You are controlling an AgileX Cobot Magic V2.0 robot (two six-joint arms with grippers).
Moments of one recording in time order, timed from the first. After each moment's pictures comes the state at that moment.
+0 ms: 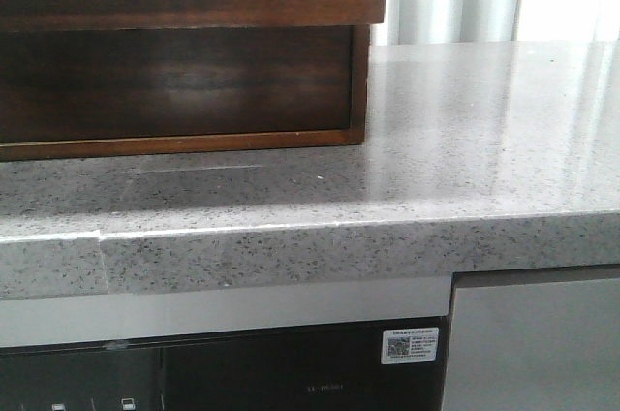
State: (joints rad) left arm -0.08 0.00 -0.15 0.77 -0.15 -0.61; right arm 0.73 0.47 -0.72 0.20 0.41 -0.66
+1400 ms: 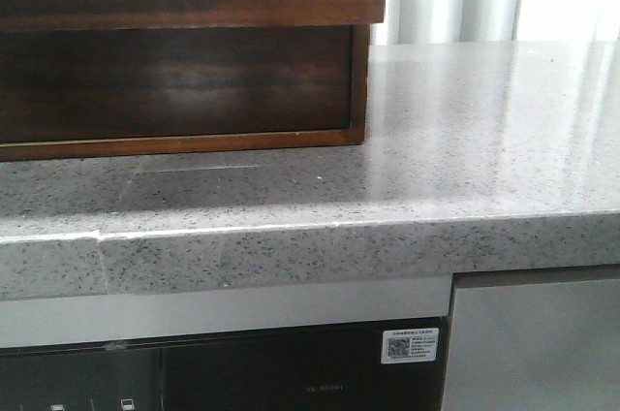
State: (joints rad) left arm -0.08 0.00 -0.12 0.69 -0.11 -0.60; right arm 0.73 0.12 -0.23 0.23 0.38 -0.65
